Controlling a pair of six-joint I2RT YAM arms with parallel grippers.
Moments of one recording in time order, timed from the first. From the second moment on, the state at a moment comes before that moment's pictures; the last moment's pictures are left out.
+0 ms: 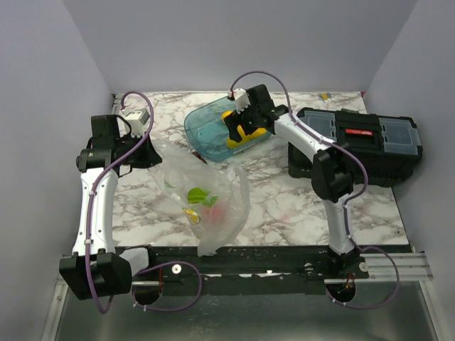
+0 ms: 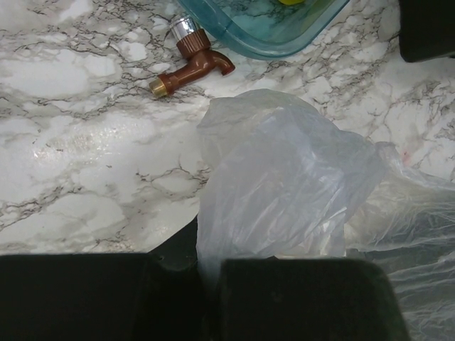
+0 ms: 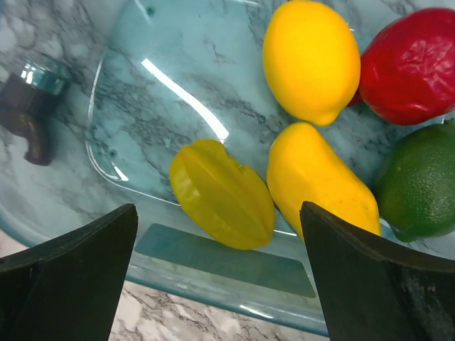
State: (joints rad) left arm 0.14 1.16 1.21 -0.90 0.58 0.06; right arm 0.52 2.16 1.90 -0.47 -0.23 -0.20
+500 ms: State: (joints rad) left arm 0.14 1.16 1.21 -0.88 0.58 0.05; right arm 0.52 2.37 2.02 -0.53 -0.21 -0.27
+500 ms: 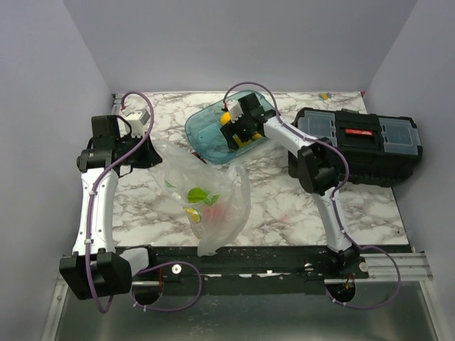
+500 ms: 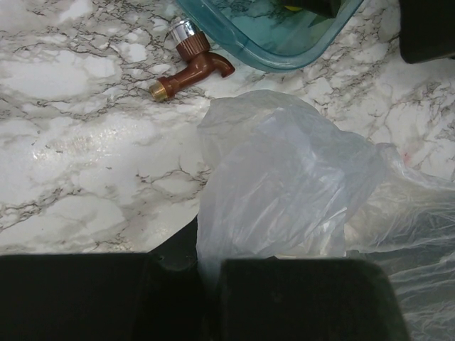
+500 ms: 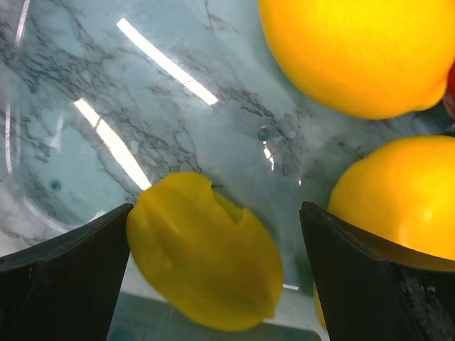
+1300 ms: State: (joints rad) left arm 0.14 1.17 1.20 -0.88 0.58 0.04; right arm 0.52 2.33 2.10 -0.51 -0.26 -0.26
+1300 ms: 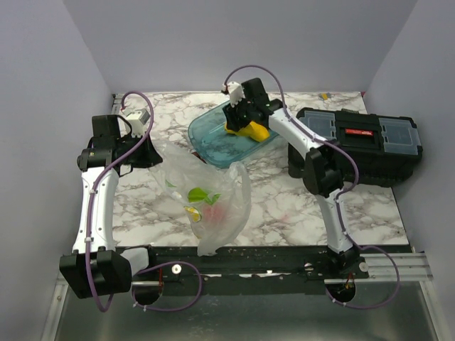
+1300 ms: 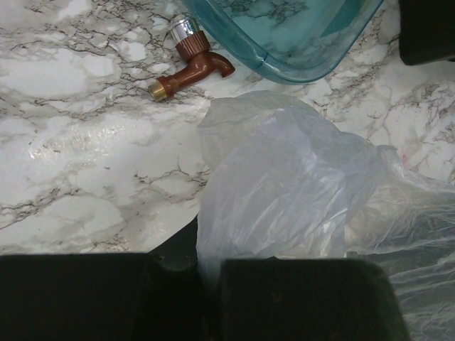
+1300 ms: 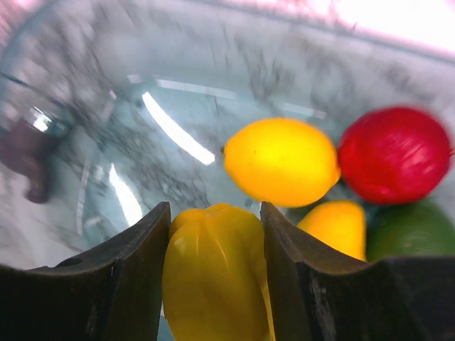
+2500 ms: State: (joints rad) left arm 0.14 1.19 1.20 -0.88 0.64 0.02; right arm 0.94 1.81 1.40 -0.40 -0.78 -0.18
